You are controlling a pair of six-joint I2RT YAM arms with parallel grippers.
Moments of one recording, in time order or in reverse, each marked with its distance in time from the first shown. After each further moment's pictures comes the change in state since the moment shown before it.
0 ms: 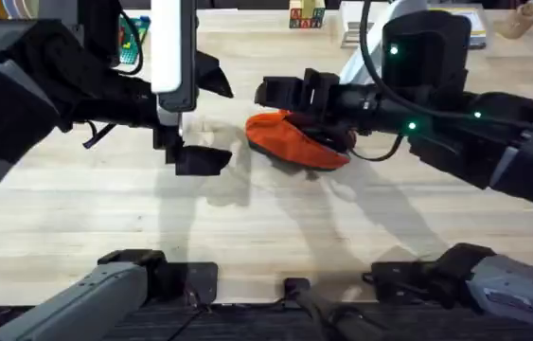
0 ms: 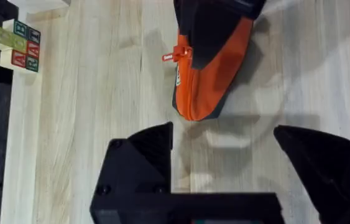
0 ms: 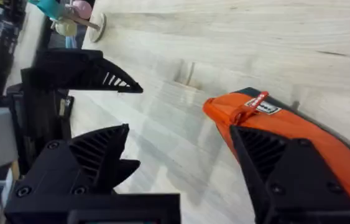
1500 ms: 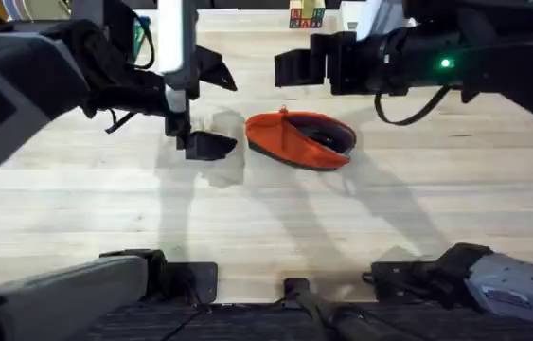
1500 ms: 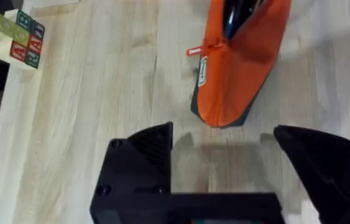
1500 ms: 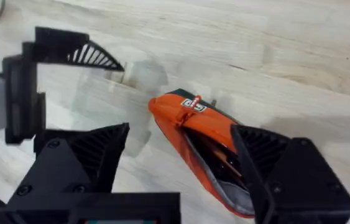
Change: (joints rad) left arm 0.032 0.191 0.000 0.159 0.083 0.000; right arm 0.008 0.048 0.419 -0.626 0.294 -0.272
